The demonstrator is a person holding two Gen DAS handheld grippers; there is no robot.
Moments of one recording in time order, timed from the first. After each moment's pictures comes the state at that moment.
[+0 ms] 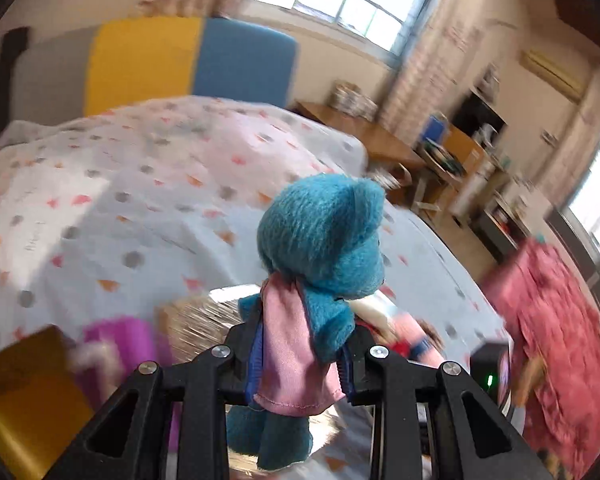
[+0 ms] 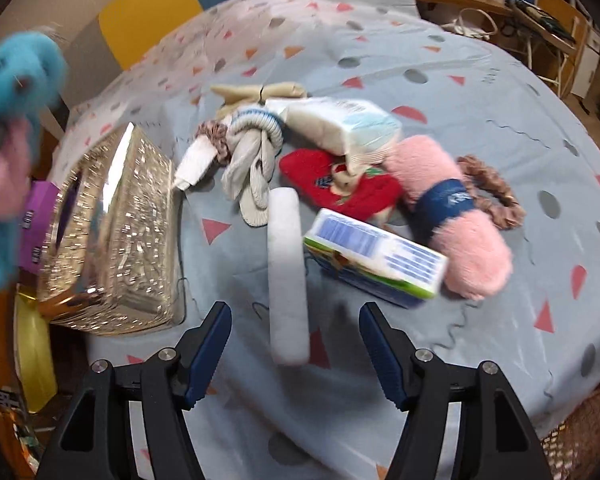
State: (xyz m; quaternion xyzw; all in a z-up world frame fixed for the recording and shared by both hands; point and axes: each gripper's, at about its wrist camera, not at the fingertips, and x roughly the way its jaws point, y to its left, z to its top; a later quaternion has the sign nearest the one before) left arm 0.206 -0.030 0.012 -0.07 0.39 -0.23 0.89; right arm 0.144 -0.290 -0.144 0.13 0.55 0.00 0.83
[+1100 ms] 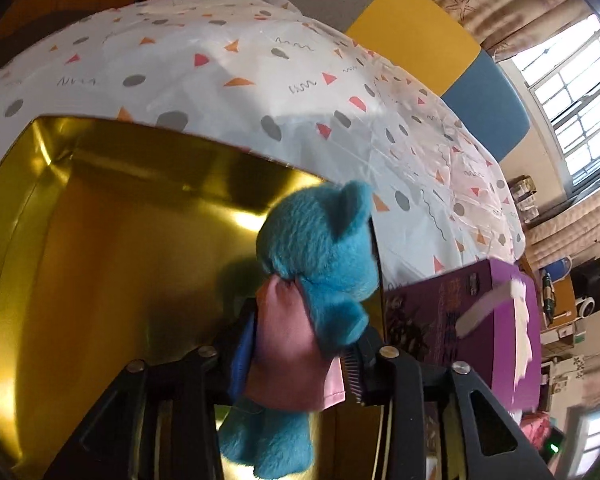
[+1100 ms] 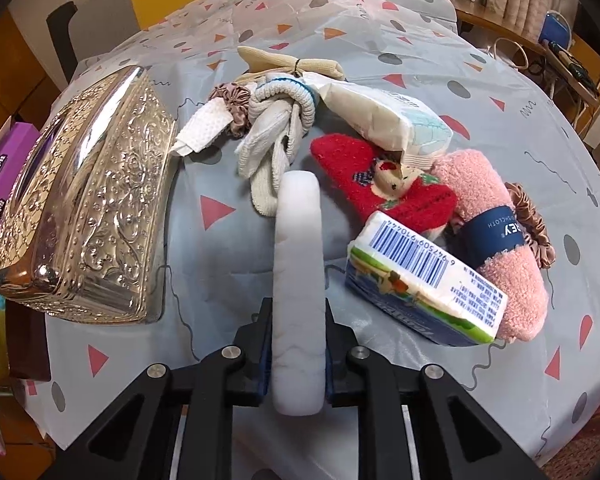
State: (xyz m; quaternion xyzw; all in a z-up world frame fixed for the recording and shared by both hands) left arm 0.177 0.167 -0.136 -0.29 0.47 0.04 0.83; right arm 0.146 -0.264 -0.160 0.06 0.55 0.02 0.83
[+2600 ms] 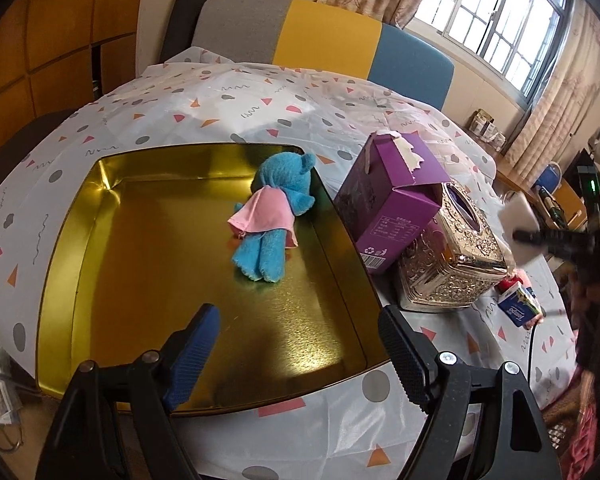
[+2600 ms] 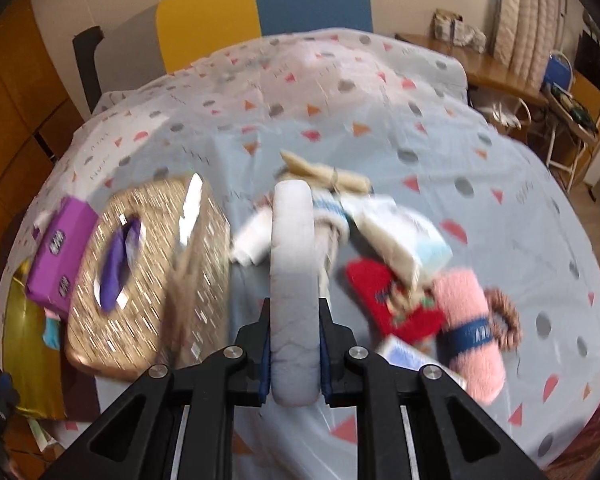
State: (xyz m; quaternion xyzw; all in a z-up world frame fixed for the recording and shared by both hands) left arm 0.027 0.118 -0.093 -0.13 0.41 -0.01 0.90; right arm 0.190 -0.236 -0.071 0.03 0.47 0.03 0.88
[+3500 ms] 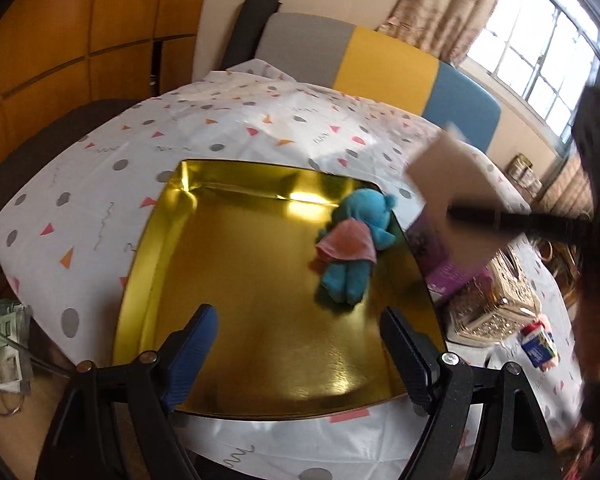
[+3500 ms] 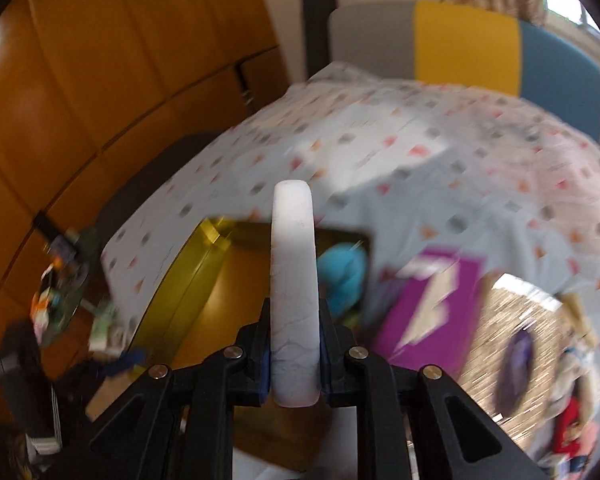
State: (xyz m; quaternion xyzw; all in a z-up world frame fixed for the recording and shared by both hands) left arm 0.003 0.183 -0.084 -0.17 0.38 0.08 0.90; right arm 0.144 0.043 -0.039 -0.07 0.45 0.36 0.81
